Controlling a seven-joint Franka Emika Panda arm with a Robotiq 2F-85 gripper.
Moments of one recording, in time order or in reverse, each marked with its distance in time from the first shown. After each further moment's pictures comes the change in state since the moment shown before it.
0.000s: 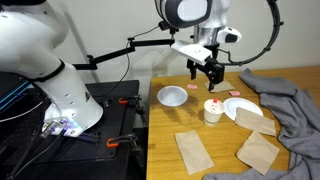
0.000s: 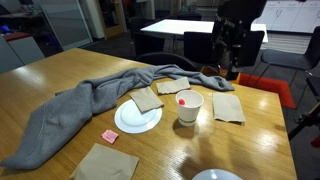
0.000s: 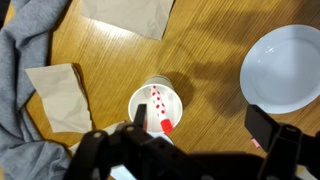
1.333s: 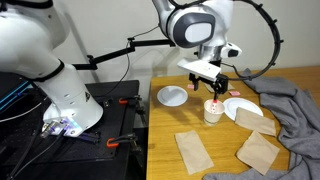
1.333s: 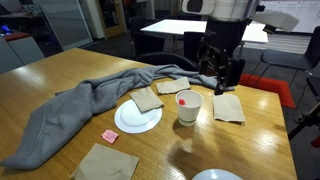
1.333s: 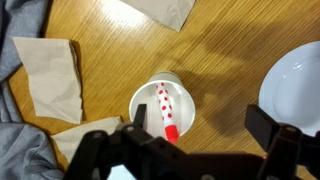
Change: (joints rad) arm -0.033 0.163 0.011 0.047 -0.101 0.145 -0.100
